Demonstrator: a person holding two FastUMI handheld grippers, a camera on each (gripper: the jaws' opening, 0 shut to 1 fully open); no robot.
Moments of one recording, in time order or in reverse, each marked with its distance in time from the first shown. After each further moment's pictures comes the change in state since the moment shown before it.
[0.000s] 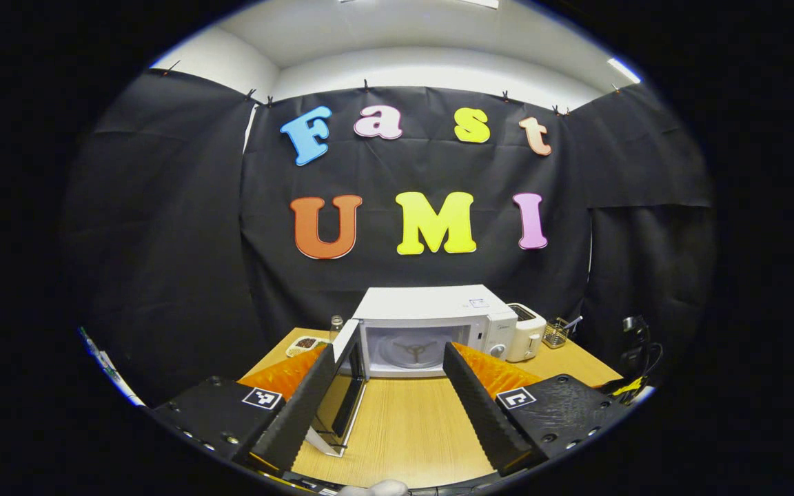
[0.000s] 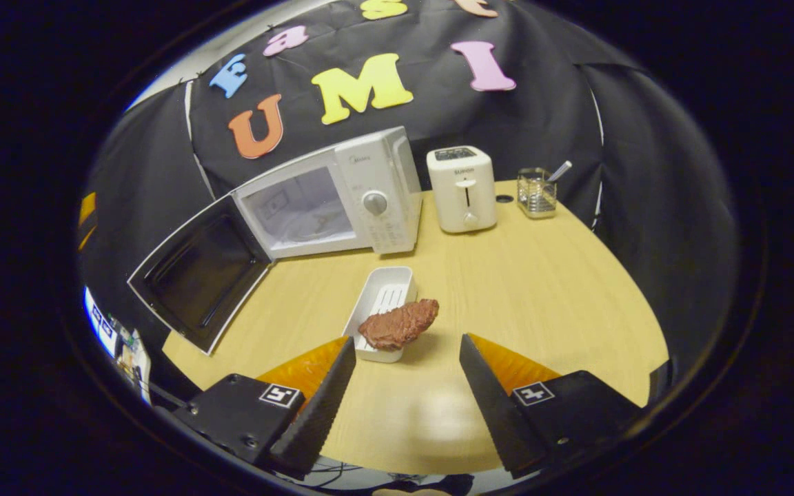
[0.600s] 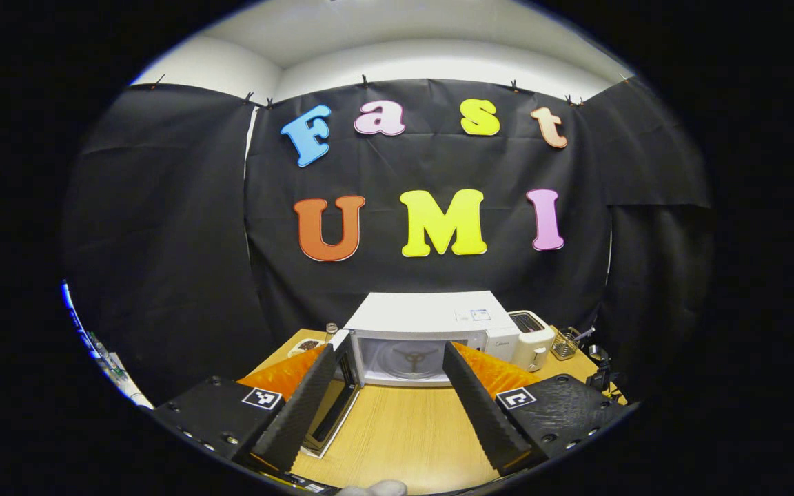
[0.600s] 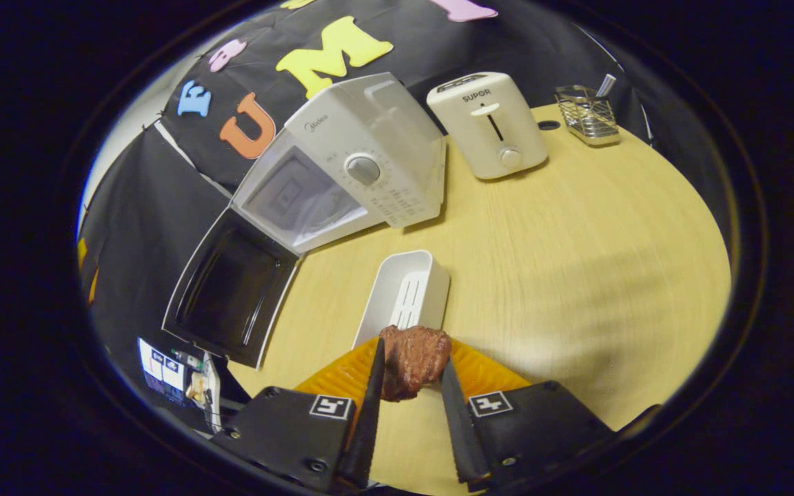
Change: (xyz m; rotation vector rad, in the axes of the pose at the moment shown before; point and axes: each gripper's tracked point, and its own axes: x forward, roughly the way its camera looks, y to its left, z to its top) left arm 0.036 -0.046 0.025 -0.005 0.049 0.119; right arm 0.071 0.005 0.018 0.174 0.226 0.291
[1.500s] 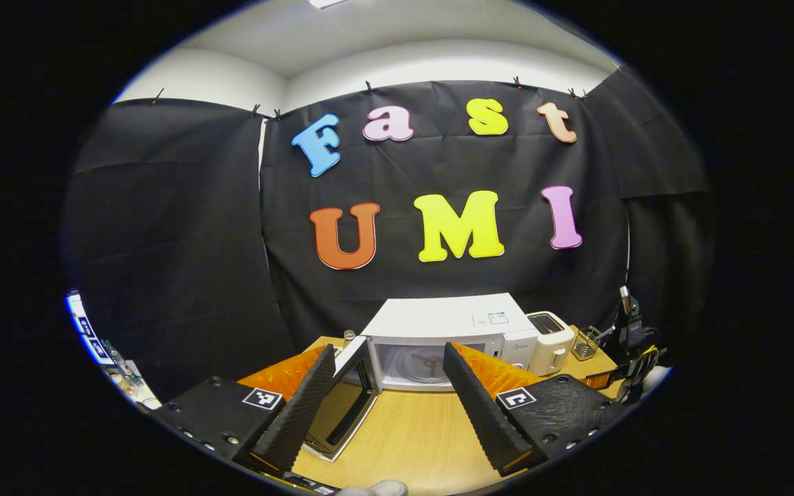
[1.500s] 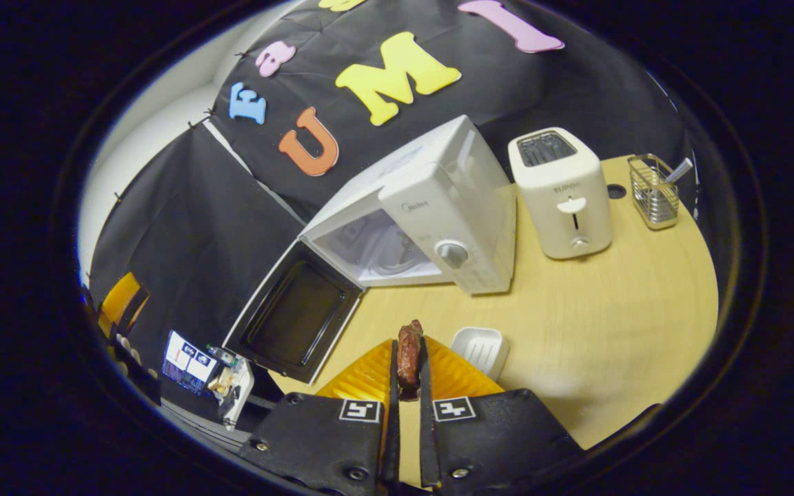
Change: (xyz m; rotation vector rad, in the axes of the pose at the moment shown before) left arm 0.001 0.007 0.002 0.041 -0.025 0.060; right arm -0.043 0.101 0.100 -0.139 -0.114 0.172
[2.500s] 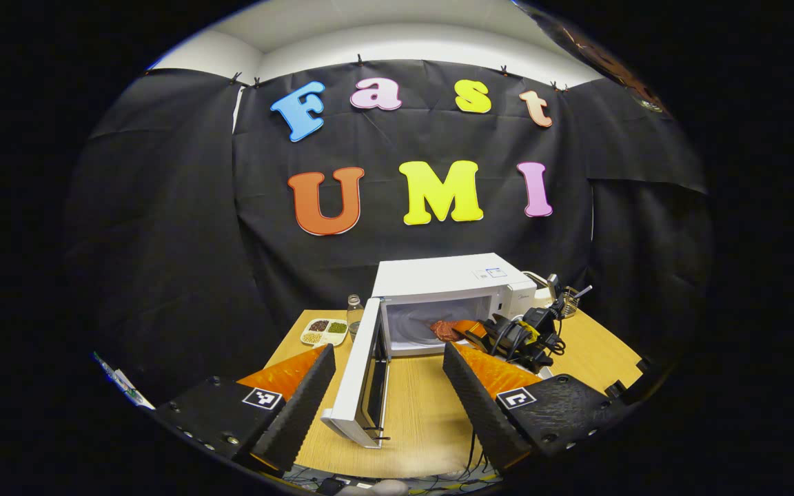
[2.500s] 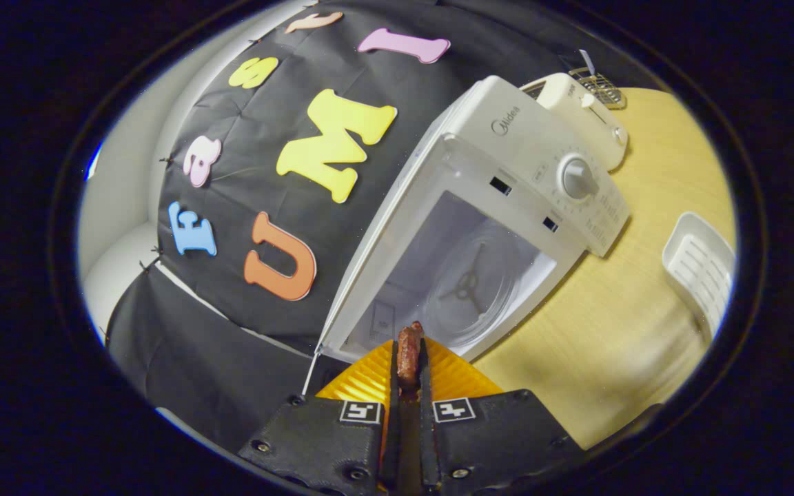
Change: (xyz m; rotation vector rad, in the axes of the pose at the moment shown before) left arm -0.008 0.105 -0.064 0.019 0.134 -0.216; right arm 0.226 0.121 0.021 0.561 -0.539 -0.099
